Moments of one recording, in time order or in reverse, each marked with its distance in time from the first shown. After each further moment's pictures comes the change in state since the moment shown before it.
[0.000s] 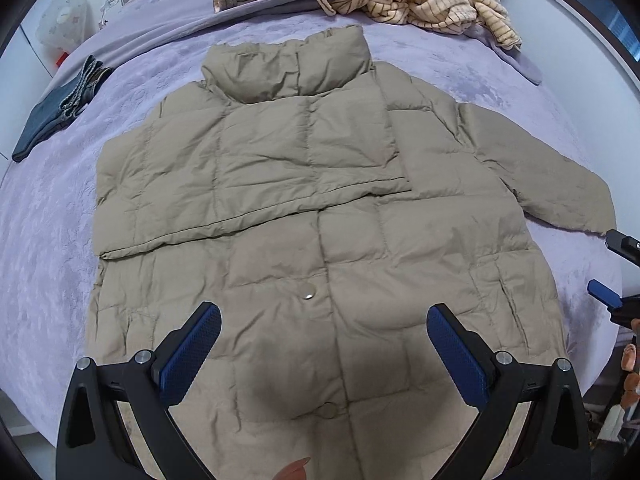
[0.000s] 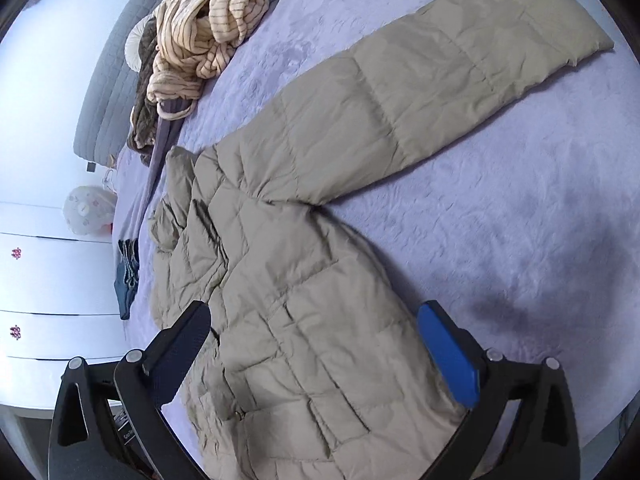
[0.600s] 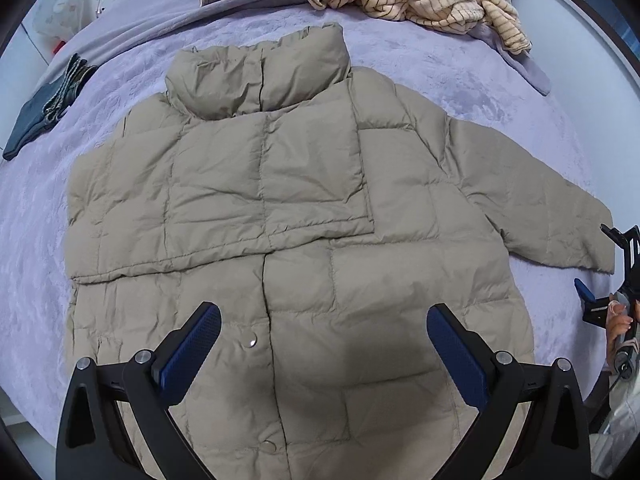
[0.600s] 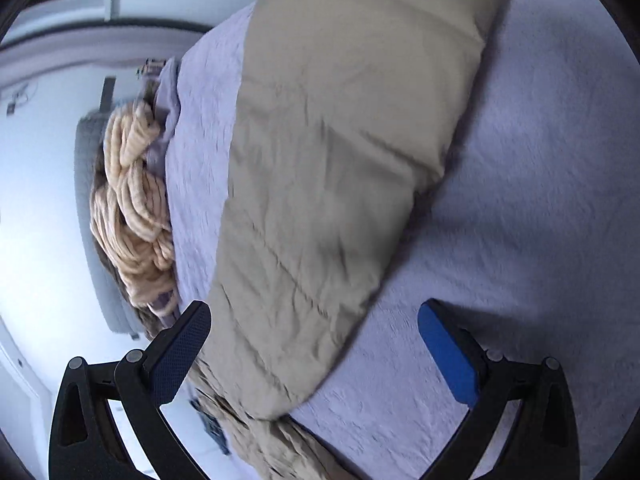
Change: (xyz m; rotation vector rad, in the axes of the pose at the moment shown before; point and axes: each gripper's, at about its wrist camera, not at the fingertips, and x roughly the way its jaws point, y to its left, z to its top) left arm 0.020 -0.039 0.055 -0.042 0.041 -0.016; right arm -0.004 -0.182 0.126 0.588 -0.216 0.199
